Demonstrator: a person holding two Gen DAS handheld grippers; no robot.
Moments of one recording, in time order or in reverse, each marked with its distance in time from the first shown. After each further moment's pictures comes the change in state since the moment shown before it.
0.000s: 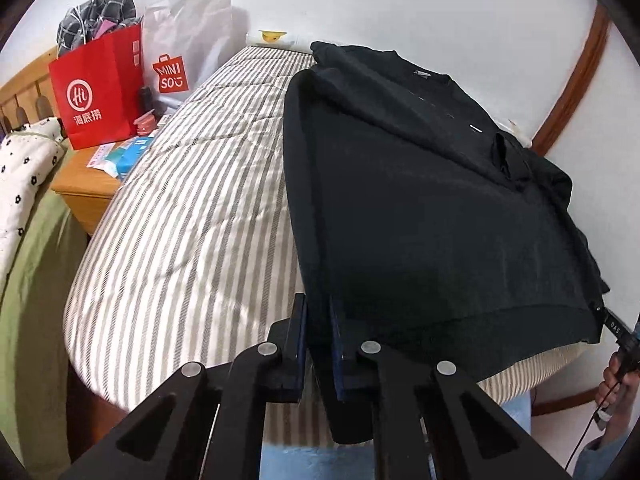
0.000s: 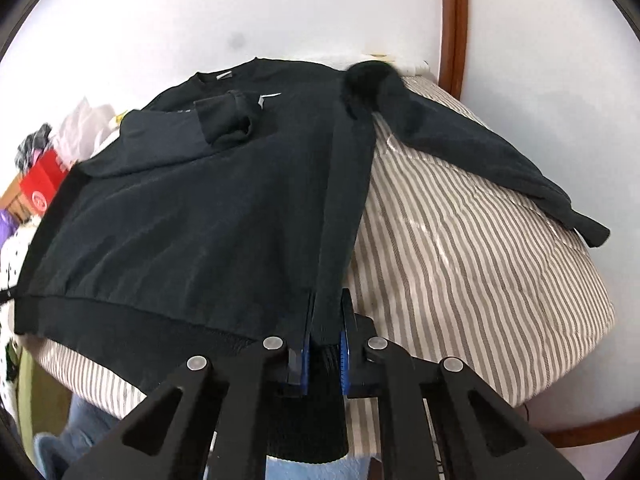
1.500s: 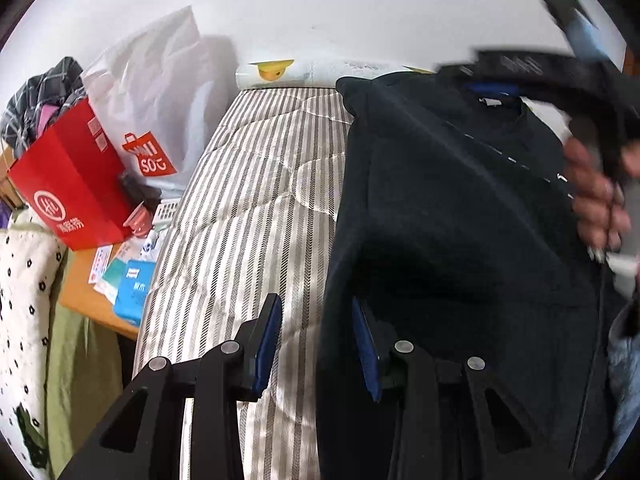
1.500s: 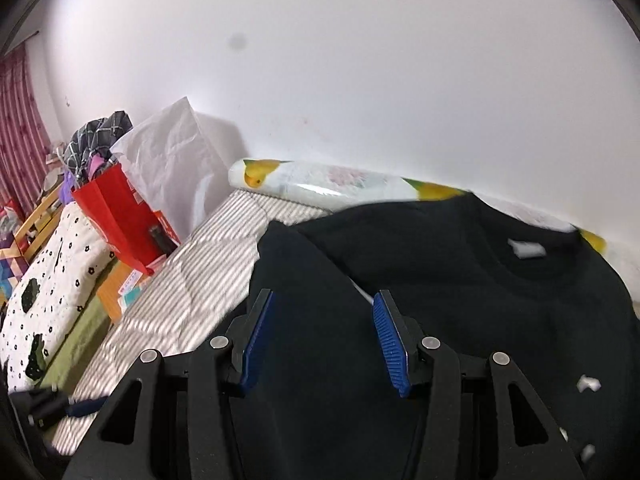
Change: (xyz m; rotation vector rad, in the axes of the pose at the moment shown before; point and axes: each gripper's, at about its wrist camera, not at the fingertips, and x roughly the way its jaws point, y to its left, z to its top) left arm 0.125 0.010 0.186 0.125 -0.001 0.168; right arm 0.214 0.377 0.323 -0.359 -0.064 0.378
